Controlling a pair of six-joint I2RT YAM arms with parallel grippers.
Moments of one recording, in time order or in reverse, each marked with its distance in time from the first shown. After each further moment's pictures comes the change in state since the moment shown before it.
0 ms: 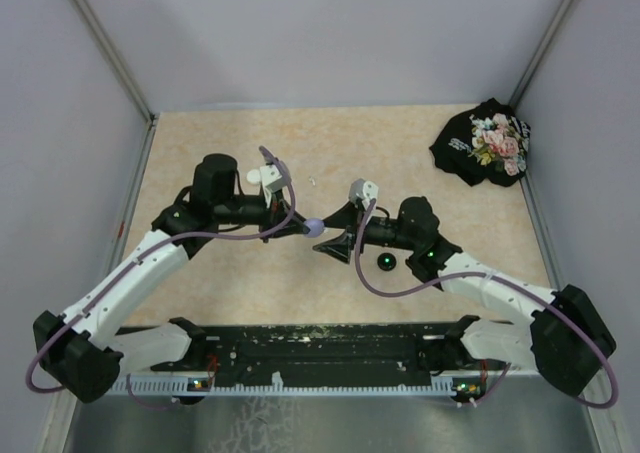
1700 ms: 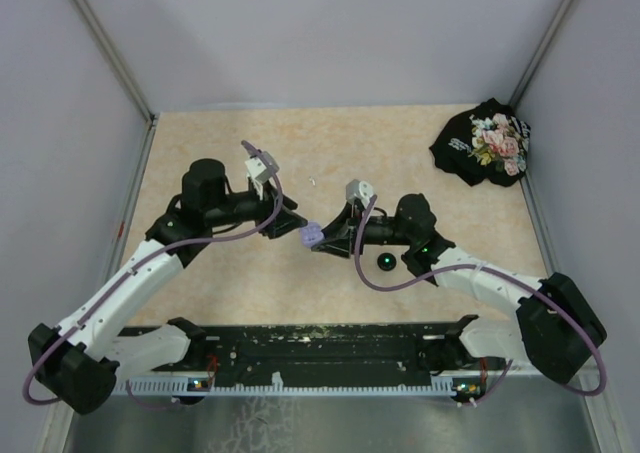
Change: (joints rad) left arm 0.021 -0.065 -0.067 0.123 -0.134 -0.149; right arm -0.014 0.086 0.014 0.128 -0.179 0.080
